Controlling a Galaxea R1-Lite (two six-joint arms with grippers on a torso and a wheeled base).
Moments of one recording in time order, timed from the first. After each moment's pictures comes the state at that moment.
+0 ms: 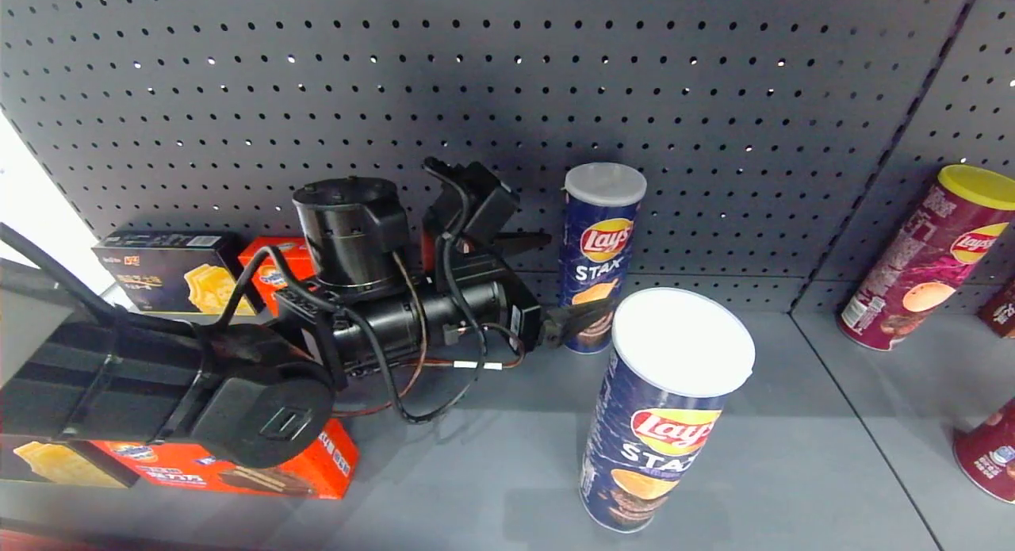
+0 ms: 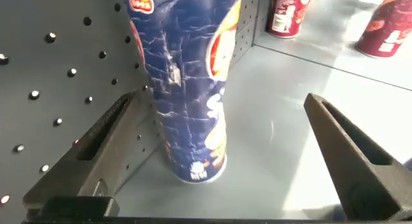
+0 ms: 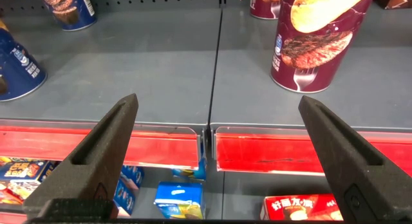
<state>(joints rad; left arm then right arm) -0.59 1.88 -1.01 -0.87 -0.45 0.14 0.00 0.00 0.00 -0.07 0.08 0.08</state>
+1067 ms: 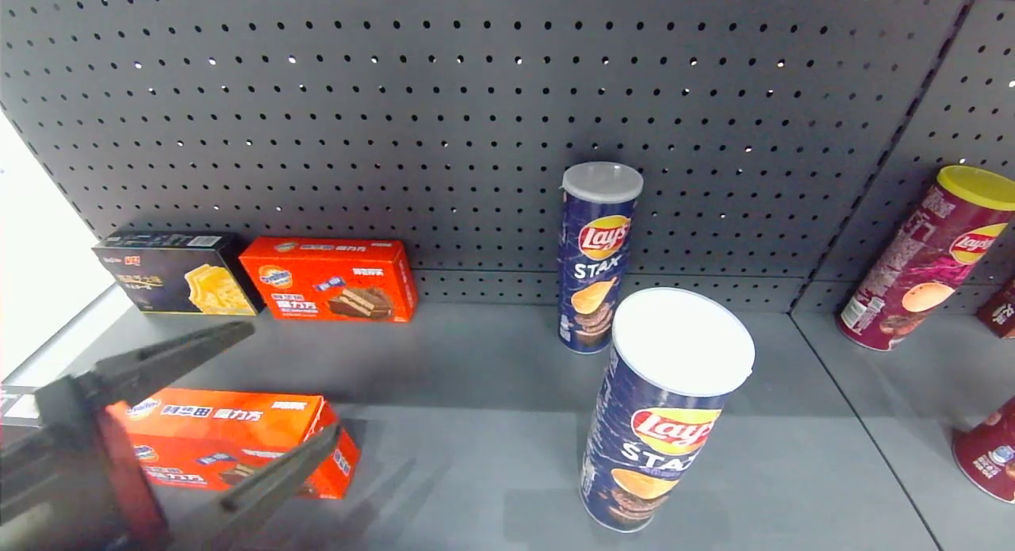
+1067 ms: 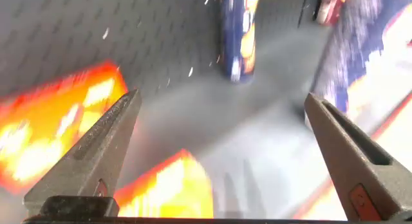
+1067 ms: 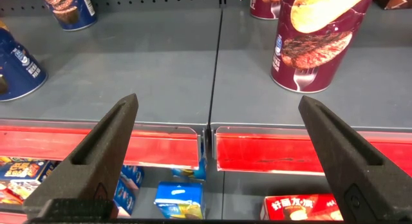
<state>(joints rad) -0.52 0.99 -0.25 -0.80 -0.16 0.12 0.00 0.00 0.00 -0.07 0.08 0.08</state>
